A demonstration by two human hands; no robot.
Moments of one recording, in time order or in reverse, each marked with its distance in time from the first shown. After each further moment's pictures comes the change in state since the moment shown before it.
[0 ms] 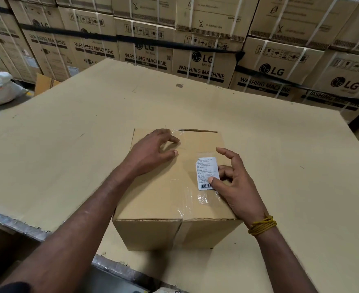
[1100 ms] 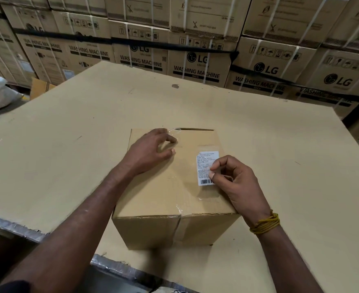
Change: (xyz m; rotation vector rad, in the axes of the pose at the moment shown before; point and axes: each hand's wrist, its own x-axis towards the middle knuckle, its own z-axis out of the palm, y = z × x) left_hand -0.001 0.002 0.000 0.043 -0.001 0.000; right_hand -0.011 -0.015 -0.005 0.228 0.025 -0.014
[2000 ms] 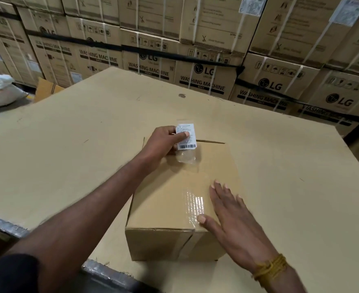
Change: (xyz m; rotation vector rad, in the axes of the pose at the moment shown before) left_hand 0.024 0.017 -0.017 -0.942 0.050 -0.261; right_hand -0.035 -0.012 0.029 -1.038 -0.443 0.105
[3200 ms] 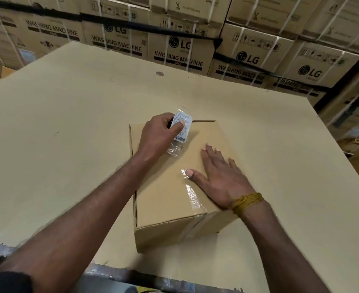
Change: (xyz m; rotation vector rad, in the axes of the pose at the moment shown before) left_hand 0.017 -0.025 0.008 0.284 0.077 0.188; right_hand 0.065 -0.023 -0.019 -0.062 -0.041 0.239
